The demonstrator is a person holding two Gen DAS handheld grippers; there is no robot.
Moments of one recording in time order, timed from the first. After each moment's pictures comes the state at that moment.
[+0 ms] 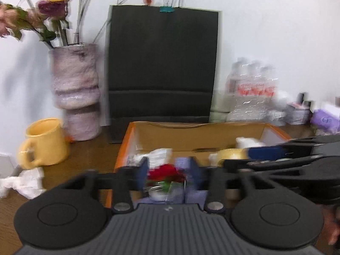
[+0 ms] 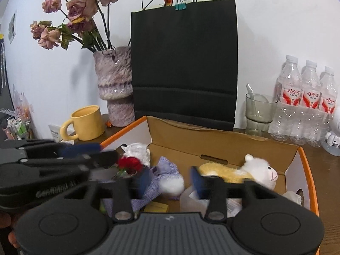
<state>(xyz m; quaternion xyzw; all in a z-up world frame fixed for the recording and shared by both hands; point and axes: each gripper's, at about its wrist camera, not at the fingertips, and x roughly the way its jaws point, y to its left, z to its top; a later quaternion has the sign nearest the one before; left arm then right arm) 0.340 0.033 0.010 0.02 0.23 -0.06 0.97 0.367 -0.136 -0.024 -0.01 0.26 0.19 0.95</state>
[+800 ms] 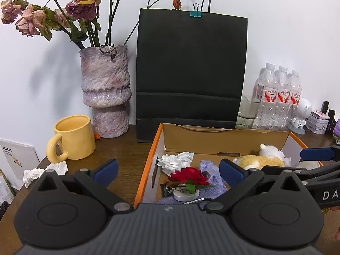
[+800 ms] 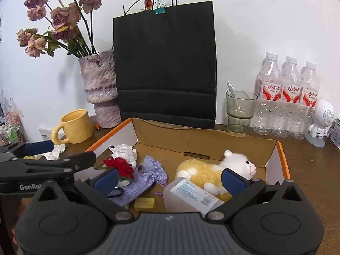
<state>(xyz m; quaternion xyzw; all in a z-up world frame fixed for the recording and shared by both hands) 0.333 0.038 0.023 -0.01 0.23 -0.01 0.97 0.355 -0.152 -0.008 0.00 0.28 0.15 0.95</state>
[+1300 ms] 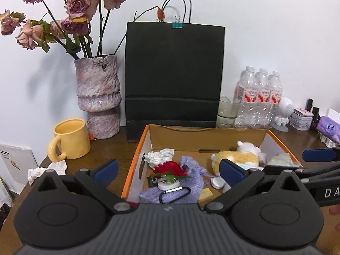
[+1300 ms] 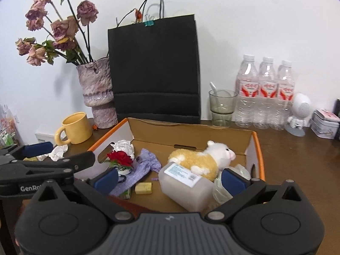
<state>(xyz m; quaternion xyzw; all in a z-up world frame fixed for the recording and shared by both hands) 0.288 0.025 0.046 0.00 0.23 -0.04 0.97 0.298 -0.168 0.018 0.02 0.28 0.12 0.95</state>
